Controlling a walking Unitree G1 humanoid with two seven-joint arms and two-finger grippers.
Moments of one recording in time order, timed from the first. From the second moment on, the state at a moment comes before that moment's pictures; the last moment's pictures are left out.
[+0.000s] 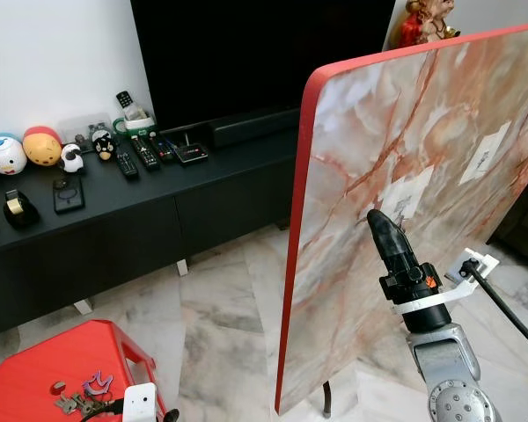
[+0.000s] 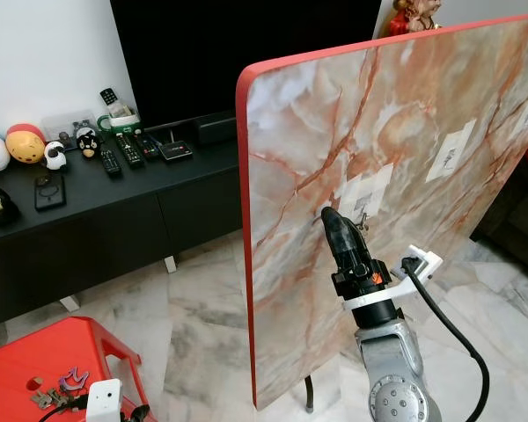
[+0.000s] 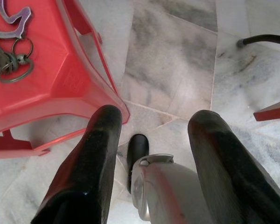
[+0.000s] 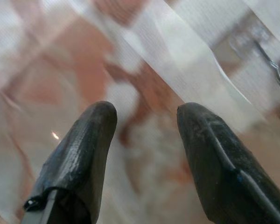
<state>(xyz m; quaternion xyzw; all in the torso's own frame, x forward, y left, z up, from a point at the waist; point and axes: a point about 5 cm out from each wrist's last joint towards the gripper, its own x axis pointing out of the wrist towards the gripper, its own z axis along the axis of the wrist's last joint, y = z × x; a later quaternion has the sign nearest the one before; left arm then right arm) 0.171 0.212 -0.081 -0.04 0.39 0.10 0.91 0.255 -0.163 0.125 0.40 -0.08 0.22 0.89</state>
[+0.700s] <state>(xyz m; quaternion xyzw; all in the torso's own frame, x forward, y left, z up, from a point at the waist) 0.171 0.214 -0.081 -0.04 0.40 0.10 0.91 0.172 -0.220 0.000 0.26 0.19 -0.06 0.95</state>
